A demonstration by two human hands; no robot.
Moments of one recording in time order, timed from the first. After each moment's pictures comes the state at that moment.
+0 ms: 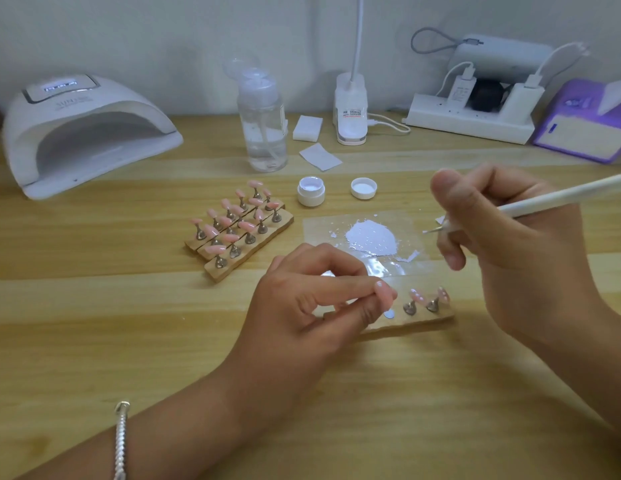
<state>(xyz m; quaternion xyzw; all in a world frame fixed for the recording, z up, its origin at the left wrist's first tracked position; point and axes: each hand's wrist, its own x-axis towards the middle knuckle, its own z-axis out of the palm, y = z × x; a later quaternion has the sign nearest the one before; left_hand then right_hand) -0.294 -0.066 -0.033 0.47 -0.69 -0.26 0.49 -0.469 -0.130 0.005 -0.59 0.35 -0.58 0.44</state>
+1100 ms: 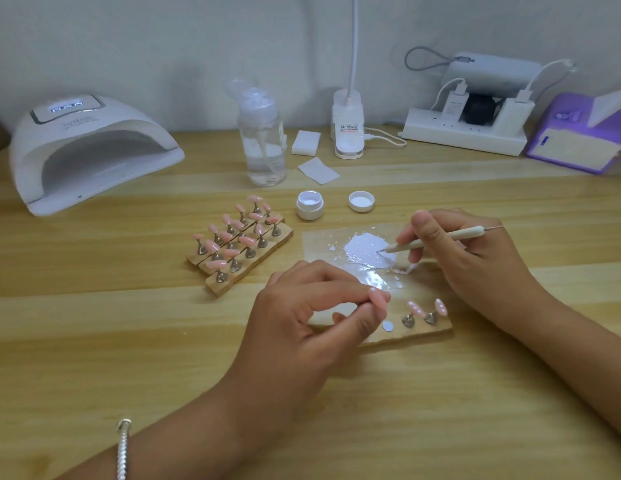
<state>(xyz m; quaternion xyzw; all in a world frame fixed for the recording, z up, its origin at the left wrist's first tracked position) -0.293 -0.067 -0.032 0.48 -0.68 -0.25 0.49 -0.489 -0.165 -0.034 -0.75 0.44 -0.42 0.28</state>
